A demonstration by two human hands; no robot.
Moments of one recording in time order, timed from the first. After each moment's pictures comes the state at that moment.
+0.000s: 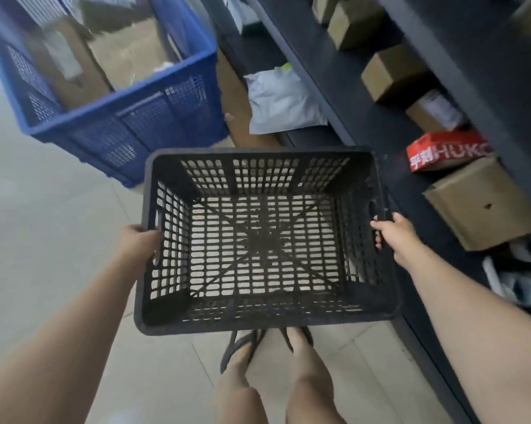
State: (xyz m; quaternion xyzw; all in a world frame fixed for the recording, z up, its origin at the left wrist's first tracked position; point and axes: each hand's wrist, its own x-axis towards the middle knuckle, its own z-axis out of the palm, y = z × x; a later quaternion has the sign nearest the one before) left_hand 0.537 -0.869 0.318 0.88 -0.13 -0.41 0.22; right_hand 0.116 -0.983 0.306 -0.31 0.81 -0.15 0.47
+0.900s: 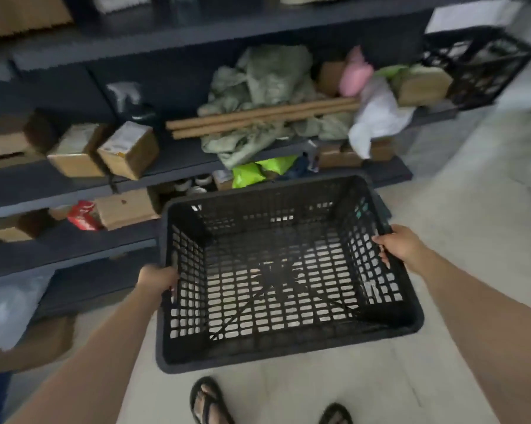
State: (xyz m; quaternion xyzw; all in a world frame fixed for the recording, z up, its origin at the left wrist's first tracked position) left_hand 0.057 -0.638 0.504 0.60 -0.63 -0.50 0.01; right_hand -0.202 -0.275 0.494 0.09 0.85 -0.45 0.26
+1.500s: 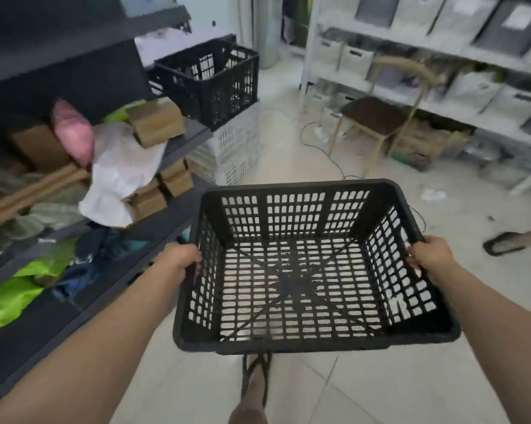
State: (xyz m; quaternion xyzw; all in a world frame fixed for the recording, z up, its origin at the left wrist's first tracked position) left_hand -0.353 -0.235 0.510 0.31 -0.76 -0.53 -0.20; right_hand -0.261 0.198 0.526 0.44 0.77 -0.46 -0.04
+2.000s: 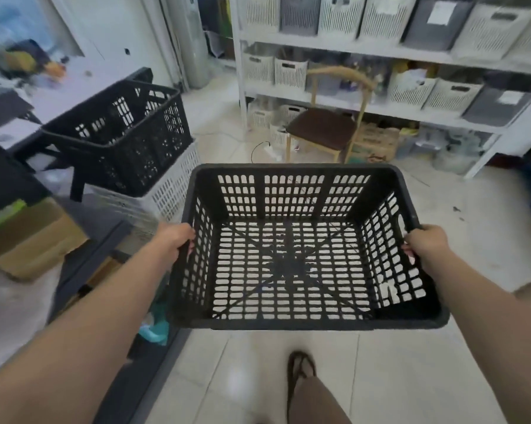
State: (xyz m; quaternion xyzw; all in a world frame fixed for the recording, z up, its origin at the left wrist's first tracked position) left_hand -0.688 -0.047 0.548 0.19 -0.81 -0.50 -0.24; right_hand -0.480 0.355 0.521 0.53 0.65 -0.52 -0.15
